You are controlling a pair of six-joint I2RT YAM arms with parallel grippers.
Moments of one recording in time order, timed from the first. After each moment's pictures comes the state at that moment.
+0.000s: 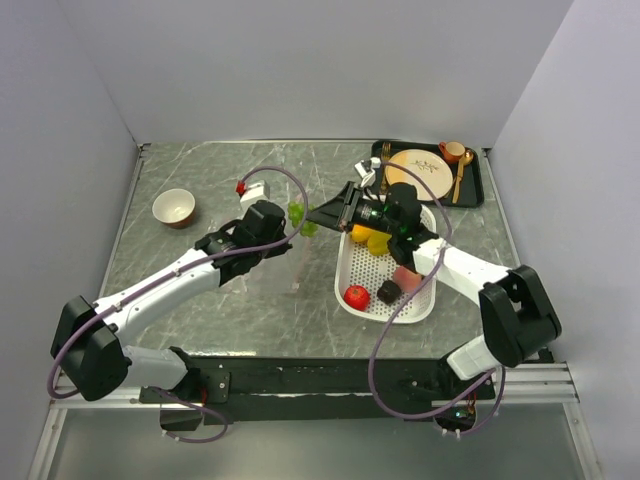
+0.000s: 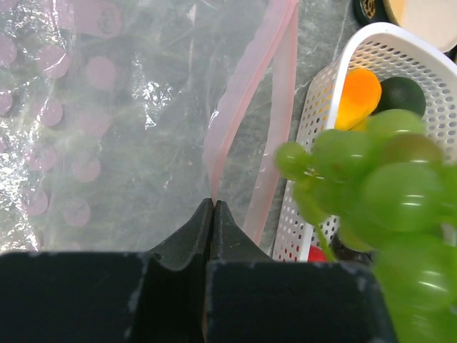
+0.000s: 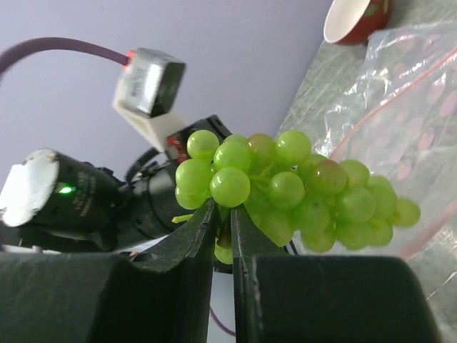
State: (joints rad) left arm -0.74 1.30 1.03 -0.41 -0.37 -0.84; right arm 0.50 1.48 0.87 0.62 -0.69 1.15
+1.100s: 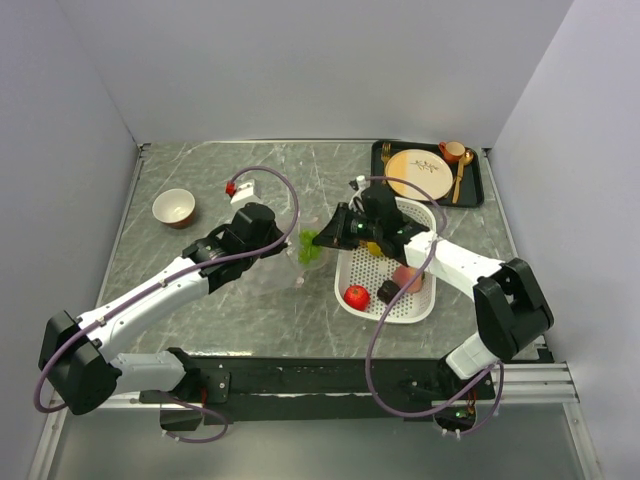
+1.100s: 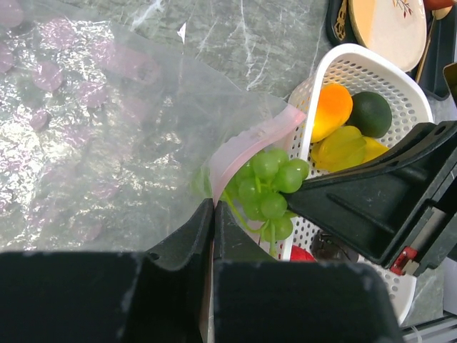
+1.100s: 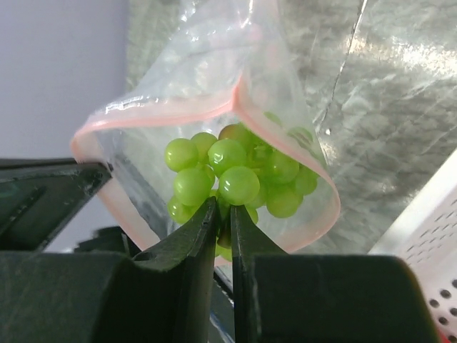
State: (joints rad) left arm -0.74 1.21 0.99 -0.38 -0.38 -0.86; right arm 0.55 1.53 0.97 0.01 -0.44 0.81
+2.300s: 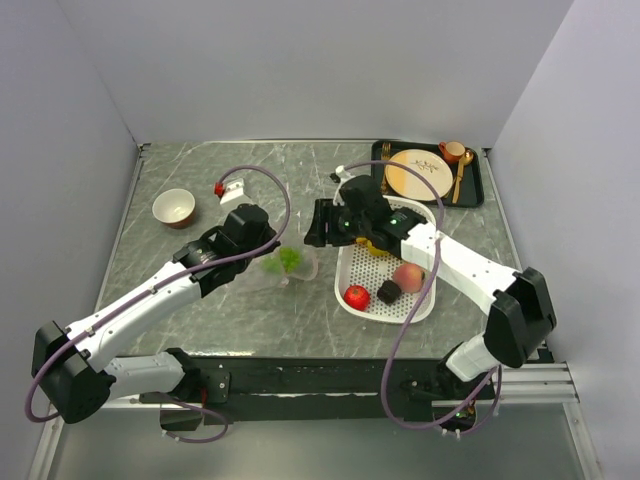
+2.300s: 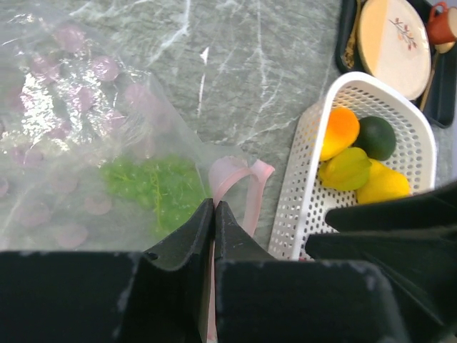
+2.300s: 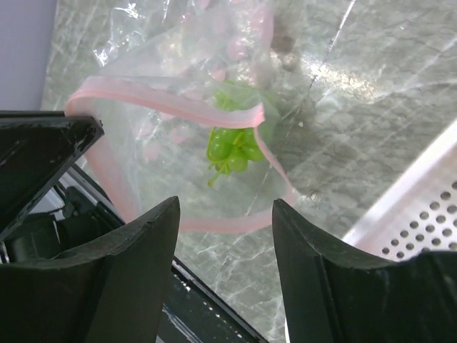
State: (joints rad) left arm -0.74 1.16 0.99 -0.42 -0.45 -0.87; right arm 0.69 1.50 1.22 -0.39 -0.19 0.55
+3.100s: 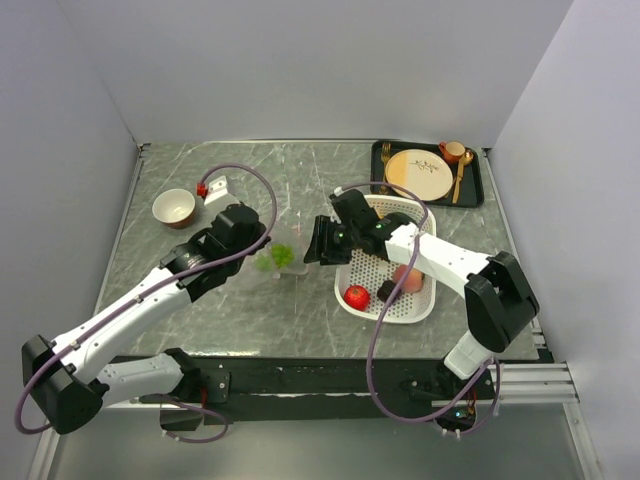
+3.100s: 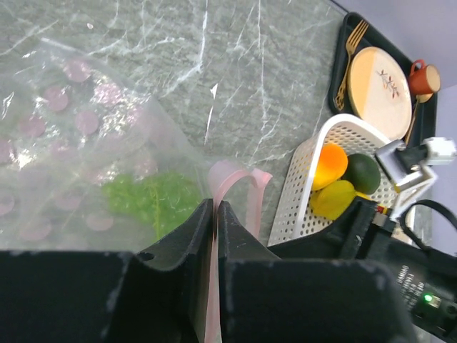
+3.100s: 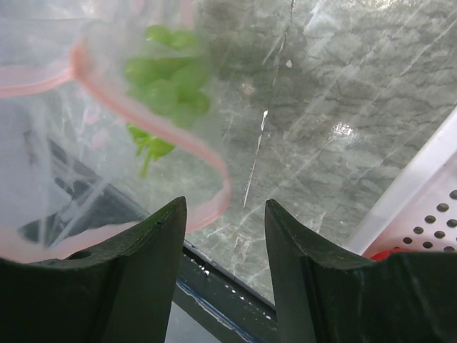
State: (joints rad) left arm -0.74 1.09 1.01 -0.46 -0.55 -0.91; right arm 0.69 1.61 1.15 -0.39 -0.25 0.74
